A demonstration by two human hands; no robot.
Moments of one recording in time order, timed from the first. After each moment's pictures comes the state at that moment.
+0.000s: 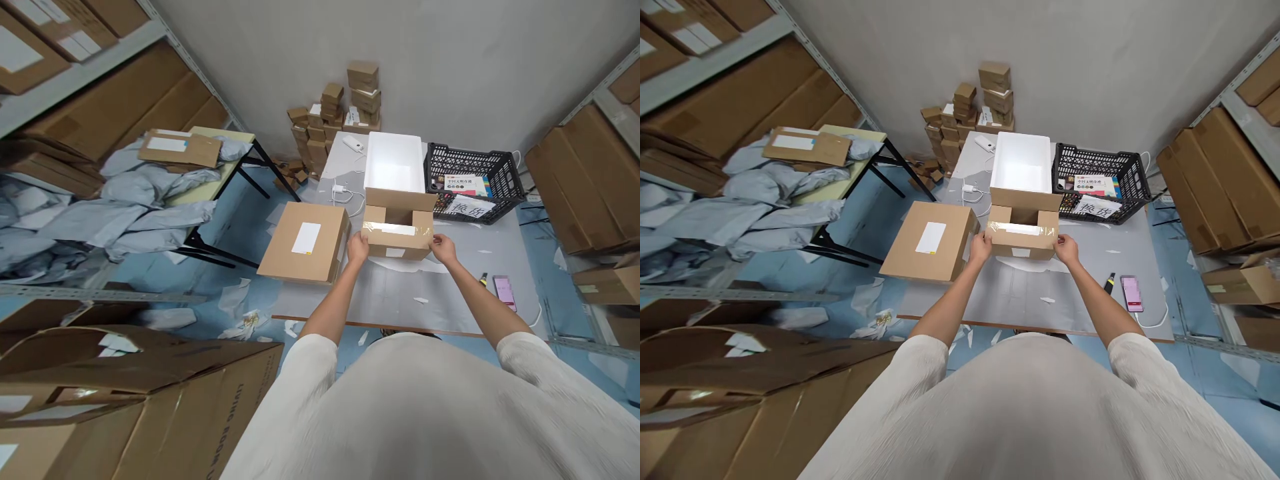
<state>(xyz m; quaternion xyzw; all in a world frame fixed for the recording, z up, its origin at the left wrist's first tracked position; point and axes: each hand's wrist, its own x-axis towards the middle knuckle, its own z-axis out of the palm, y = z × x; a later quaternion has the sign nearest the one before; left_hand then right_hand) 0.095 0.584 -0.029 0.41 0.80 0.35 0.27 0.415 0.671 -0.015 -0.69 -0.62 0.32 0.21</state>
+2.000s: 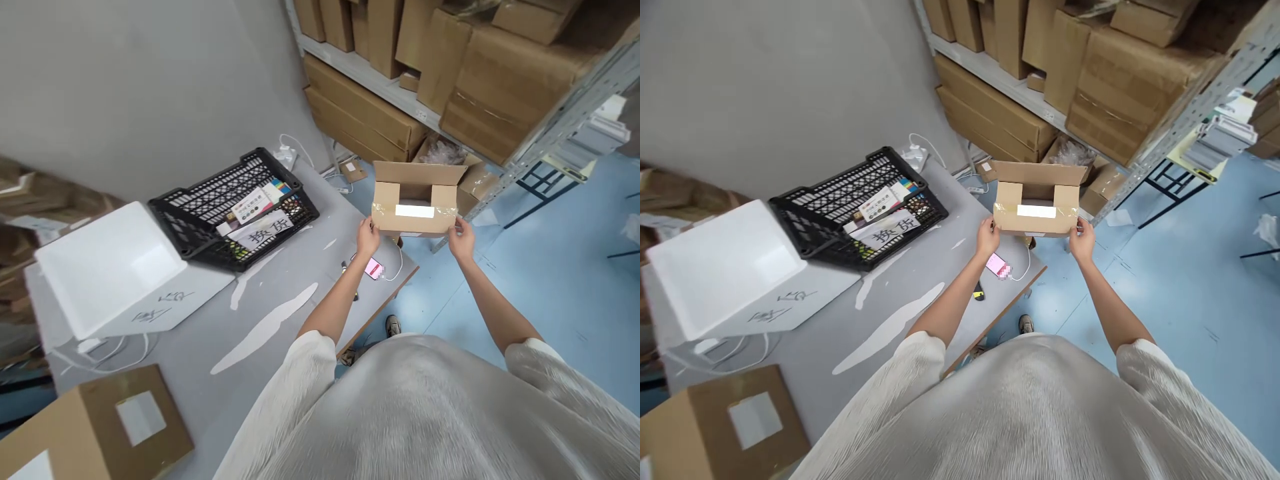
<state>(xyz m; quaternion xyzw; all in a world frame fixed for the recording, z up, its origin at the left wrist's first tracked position) 0.706 0.670 0.008 0.74 0.44 0.30 0.42 0.969 0.463 0.009 -0.80 -0.31 0.00 0.51</state>
